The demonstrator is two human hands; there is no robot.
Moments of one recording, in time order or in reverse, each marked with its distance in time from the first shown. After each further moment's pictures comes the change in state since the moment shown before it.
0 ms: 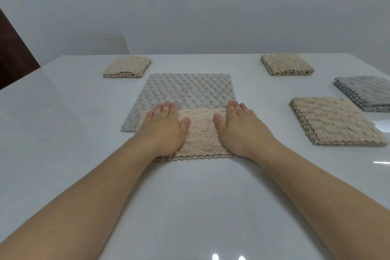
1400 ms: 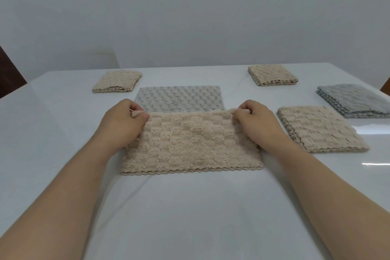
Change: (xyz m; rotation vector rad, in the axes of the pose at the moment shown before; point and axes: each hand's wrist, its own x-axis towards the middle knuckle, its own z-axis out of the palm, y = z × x) left_hand 0.004 -0.048 -0.042 -0.677 0.404 -0.160; right_hand 0.000 0.040 -0.041 0.706 0.302 0.136
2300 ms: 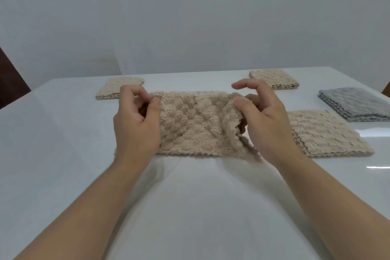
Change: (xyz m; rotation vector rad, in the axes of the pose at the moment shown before) left_hand -0.053 0.052 0.017 -0.518 0.353 0.345; right_hand -0.040 -0.045 -0.008 0.481 0.123 -0.334
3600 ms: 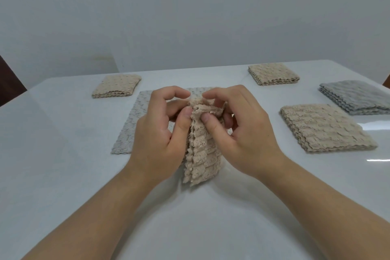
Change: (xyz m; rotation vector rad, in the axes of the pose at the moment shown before) left_hand -0.026 0.015 0.009 0.005 -0.302 0.313; right_hand -0.020 0.002 0.021 -0.406 -0.043 -0.531
